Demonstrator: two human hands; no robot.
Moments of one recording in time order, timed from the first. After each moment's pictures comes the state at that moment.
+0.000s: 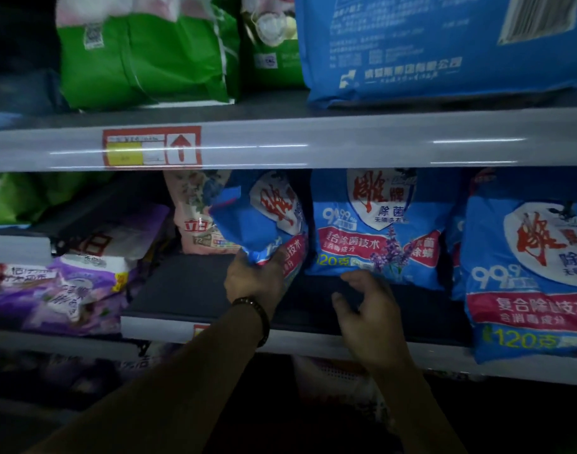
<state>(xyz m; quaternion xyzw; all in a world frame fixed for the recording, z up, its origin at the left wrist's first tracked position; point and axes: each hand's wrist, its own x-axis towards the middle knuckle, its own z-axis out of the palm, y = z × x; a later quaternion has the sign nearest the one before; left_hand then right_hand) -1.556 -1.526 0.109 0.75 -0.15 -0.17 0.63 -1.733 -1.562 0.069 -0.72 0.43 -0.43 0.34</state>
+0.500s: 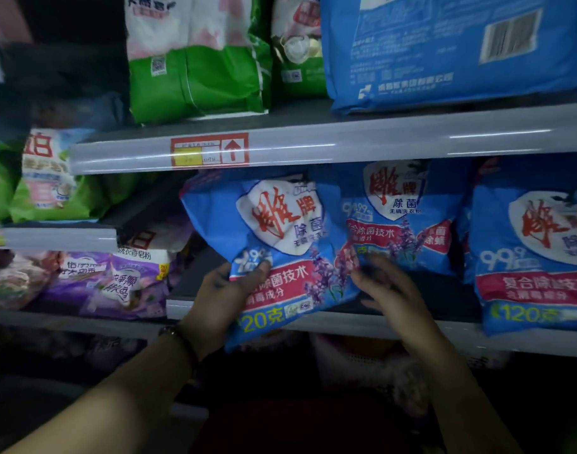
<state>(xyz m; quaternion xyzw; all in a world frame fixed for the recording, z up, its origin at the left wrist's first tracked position) -1.548 -1.389 0.163 0.62 -0.26 -0.37 0.64 -1.762 -1.530 0.113 -0.61 0.34 -0.37 0.62</state>
